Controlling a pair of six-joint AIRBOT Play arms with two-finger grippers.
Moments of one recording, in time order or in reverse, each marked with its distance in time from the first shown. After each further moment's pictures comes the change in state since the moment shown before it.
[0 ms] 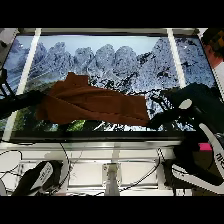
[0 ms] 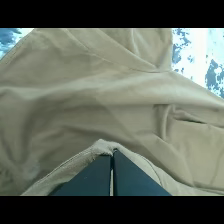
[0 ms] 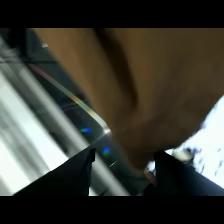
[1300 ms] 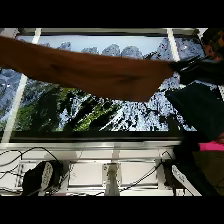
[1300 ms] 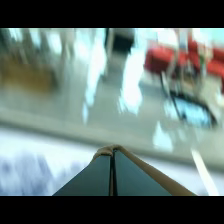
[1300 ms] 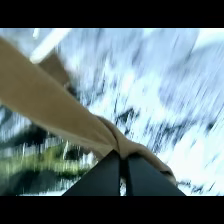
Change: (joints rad) left arm 0.064 0.301 0.426 -0.139 0.278 0.015; right arm 0.011 0.393 0.743 0.017 0.062 0.501
